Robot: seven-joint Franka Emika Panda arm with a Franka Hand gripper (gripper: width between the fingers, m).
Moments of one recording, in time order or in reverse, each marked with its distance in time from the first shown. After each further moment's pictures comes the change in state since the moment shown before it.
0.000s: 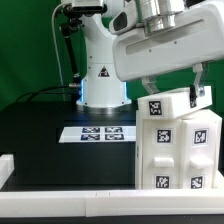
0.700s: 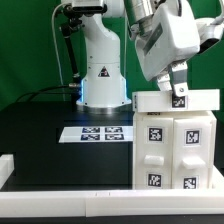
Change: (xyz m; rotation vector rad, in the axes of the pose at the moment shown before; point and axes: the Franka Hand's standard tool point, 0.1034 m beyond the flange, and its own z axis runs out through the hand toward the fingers) arm 0.001 0.004 -0.002 0.063 -0.029 0.700
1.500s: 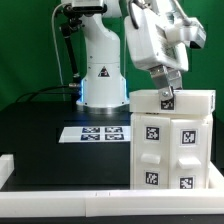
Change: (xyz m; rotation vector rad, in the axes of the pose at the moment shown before) arm 0.002 0.002 0.000 0.005 -0.041 0.543
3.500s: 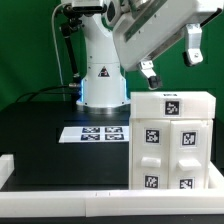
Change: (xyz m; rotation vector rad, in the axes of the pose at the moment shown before) arm -0.019 -0.036 -0.029 0.086 -0.007 -1.000
